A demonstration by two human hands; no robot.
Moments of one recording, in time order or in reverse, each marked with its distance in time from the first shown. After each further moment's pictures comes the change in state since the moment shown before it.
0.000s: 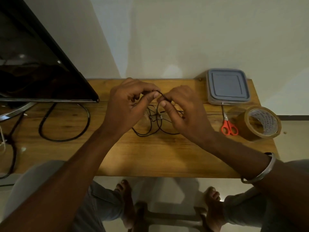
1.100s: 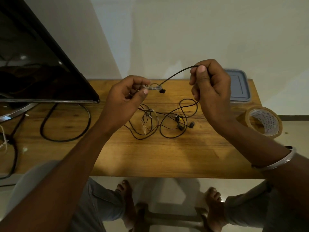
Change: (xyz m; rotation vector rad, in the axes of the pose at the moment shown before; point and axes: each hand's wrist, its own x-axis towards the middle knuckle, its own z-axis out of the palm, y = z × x) left_hand 0.001 -0.016 -0.006 -0.298 -0.099 -0.384; right_hand 0.026 0.005 -0.037 0.470 0.283 0.361
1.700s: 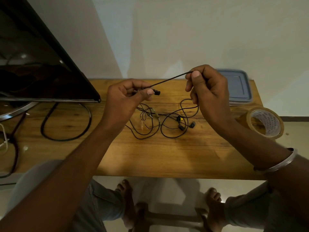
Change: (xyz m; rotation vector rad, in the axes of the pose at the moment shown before) left_hand 0.000 0.002 0.008 -0.287 0.113 -0.155; right_hand -0.003 0.007 0.000 -0.046 -0.065 0.045
